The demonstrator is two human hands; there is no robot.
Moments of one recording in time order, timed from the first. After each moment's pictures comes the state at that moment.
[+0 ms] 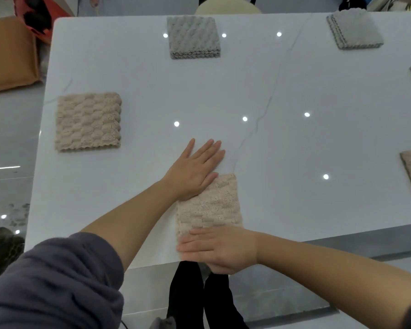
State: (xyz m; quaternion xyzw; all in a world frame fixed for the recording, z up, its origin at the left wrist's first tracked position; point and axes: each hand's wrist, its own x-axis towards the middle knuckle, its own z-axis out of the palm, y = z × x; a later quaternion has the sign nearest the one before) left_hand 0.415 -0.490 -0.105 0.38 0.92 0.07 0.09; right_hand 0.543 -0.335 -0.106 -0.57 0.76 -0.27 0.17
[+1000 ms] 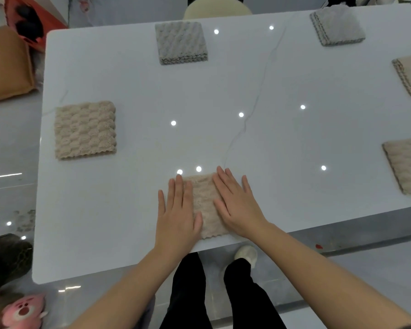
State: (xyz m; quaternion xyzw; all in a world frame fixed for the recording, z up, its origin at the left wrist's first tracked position) left_hand 0.538 -0.490 -0.085 0.13 0.98 0.11 0.10; right_hand 0.523 -0.306 -0.085 -0.11 0.96 -0.19 0.18
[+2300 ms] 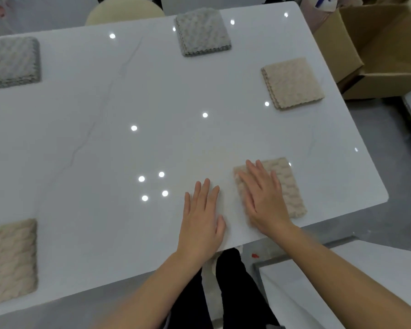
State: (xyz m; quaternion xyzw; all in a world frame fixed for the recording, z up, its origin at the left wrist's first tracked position) left_hand 0.524 -0.020 -0.077 0.18 0.94 0.26 0.13; right_hand 0.519 0.165 -0.076 -0.01 0.98 -0.19 0.04
